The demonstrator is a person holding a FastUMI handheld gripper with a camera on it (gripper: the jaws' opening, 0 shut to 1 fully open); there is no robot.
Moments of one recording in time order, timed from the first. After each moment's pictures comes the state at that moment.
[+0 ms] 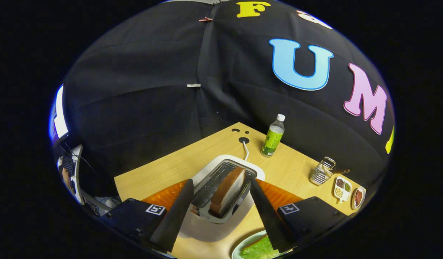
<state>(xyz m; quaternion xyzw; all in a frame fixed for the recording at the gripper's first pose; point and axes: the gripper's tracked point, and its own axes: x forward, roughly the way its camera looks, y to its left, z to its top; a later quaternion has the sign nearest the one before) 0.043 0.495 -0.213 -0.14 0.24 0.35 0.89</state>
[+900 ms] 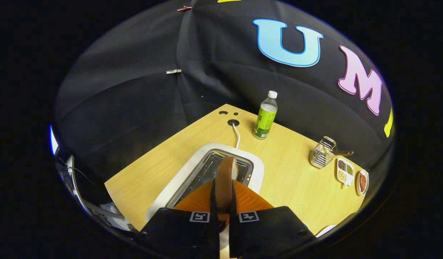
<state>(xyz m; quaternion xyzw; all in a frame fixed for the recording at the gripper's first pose) 0.065 0.495 -0.243 -0.11 0.31 0.30 0.89</state>
